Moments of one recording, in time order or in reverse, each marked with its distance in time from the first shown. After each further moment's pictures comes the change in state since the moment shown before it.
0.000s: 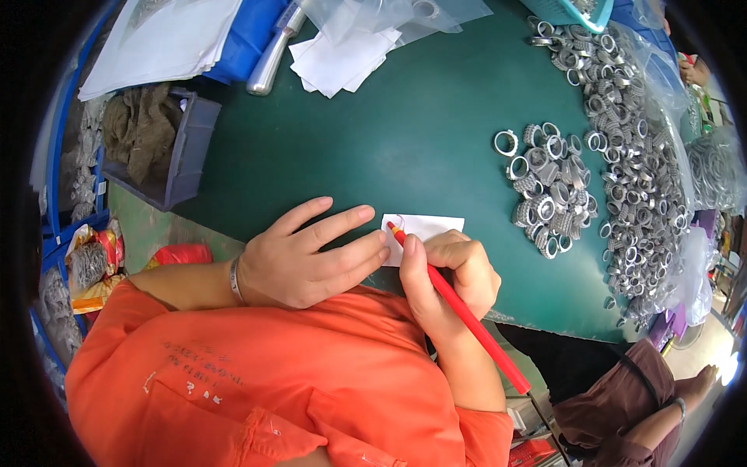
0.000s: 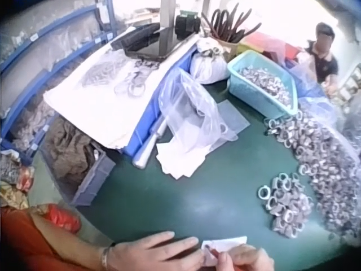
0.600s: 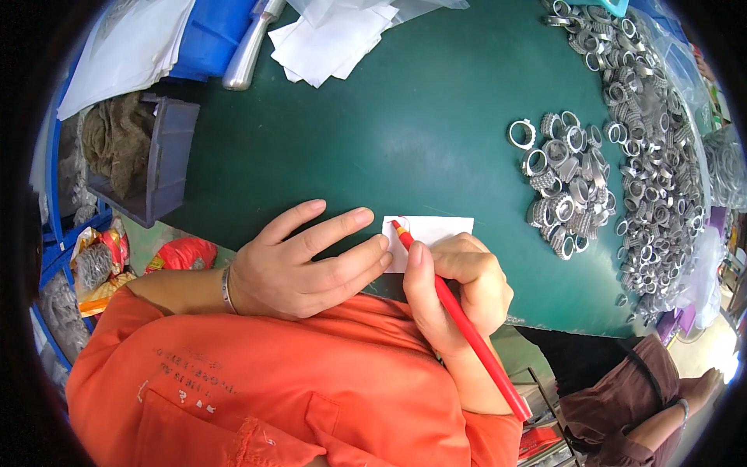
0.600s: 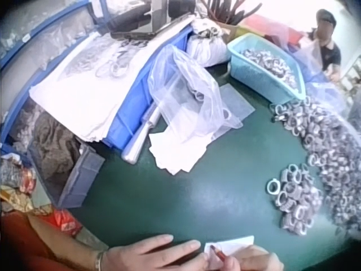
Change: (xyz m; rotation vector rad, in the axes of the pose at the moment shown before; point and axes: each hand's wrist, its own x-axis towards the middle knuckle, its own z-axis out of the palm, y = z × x) left_hand 0.003 0.002 0.000 0.000 -0.023 -0.063; right_hand 0.001 0.000 0.000 -0.027 0.003 -0.023
